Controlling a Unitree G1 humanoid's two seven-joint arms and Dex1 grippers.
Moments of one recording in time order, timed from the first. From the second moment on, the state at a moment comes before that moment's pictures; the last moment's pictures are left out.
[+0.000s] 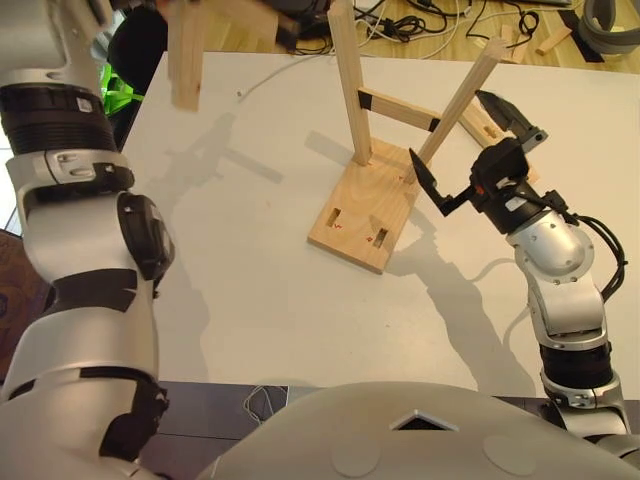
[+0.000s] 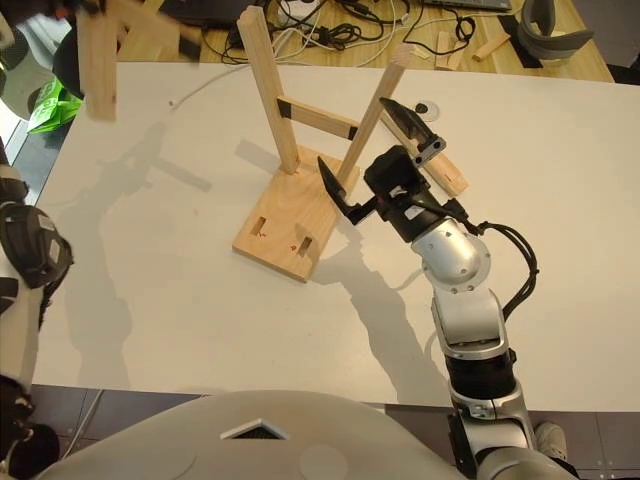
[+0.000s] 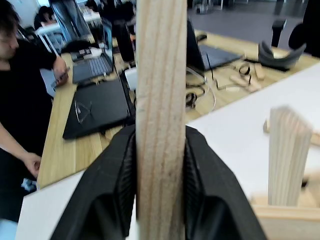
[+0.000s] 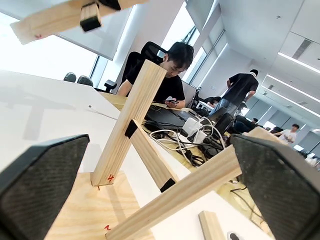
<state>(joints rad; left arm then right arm) -1.12 0.55 0.25 0.52 -0.13 0.61 -0.68 -0.05 -0.35 0.12 -0.44 0.00 0.19 0.40</state>
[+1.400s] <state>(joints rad) -0.09 -0.06 0.06 -0.28 -0.54 0.21 0.07 0.06 -0.65 0.03 -0.32 0.23 0.37 0.76</state>
